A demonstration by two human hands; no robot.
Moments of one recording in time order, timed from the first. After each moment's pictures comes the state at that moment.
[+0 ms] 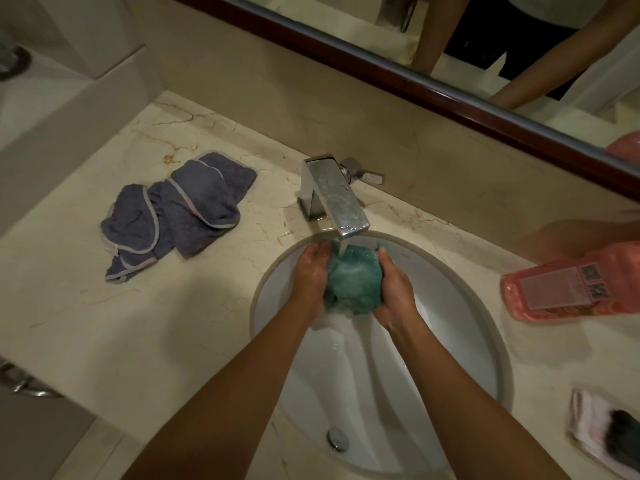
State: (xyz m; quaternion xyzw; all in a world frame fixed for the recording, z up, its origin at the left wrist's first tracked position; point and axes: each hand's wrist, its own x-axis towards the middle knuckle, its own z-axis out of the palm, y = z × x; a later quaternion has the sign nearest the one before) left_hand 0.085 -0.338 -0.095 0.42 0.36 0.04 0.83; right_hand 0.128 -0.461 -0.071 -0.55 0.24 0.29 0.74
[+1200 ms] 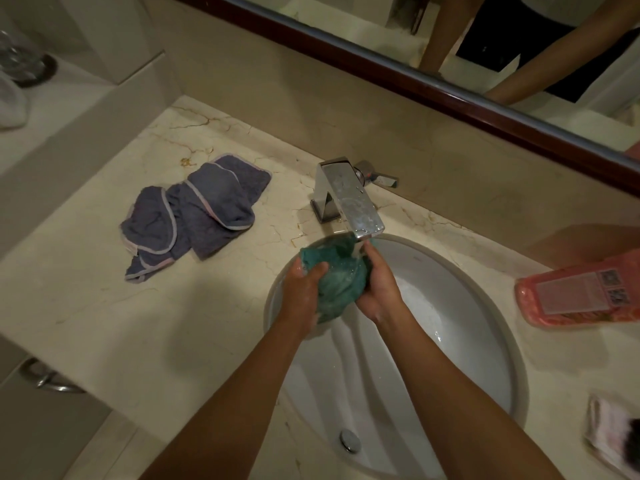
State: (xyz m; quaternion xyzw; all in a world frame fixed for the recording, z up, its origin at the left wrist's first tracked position) left_hand 0.047 -0.317 -0.094 0.47 0.35 0.08 0.80; right_hand 0.123 -0.419 -0.074 -0.49 0.21 0.37 0.76
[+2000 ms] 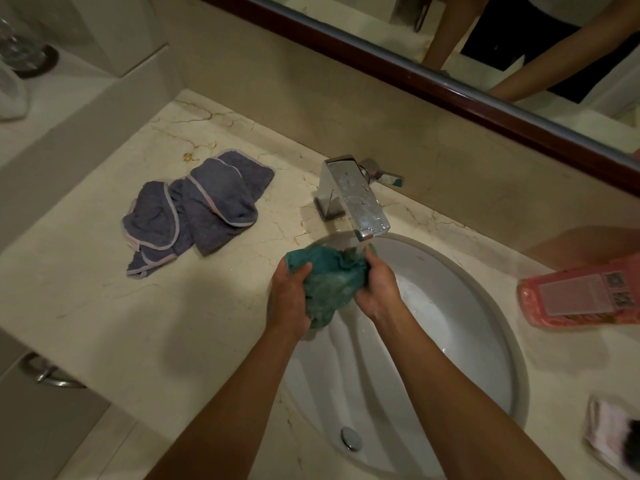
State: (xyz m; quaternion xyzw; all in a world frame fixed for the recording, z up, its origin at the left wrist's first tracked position) left_hand 0.031 -0.308 -0.089 0.38 0.39 0.13 0.83; right_hand 0.123 -0.413 -0.080 -0.43 0.26 0.36 0.78
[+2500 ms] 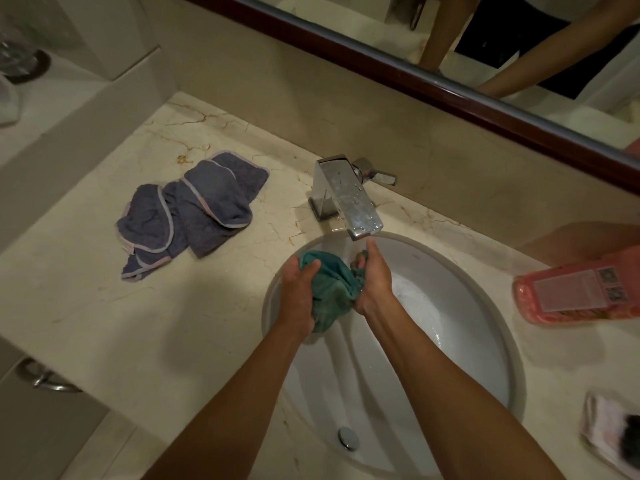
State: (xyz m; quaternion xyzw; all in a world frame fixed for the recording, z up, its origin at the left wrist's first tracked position) left_hand 0.041 -0.323 -0.085 0.44 0.38 0.11 0.80; right_hand 0.128 -0.404 -0.075 -0.54 0.34 0.31 0.71
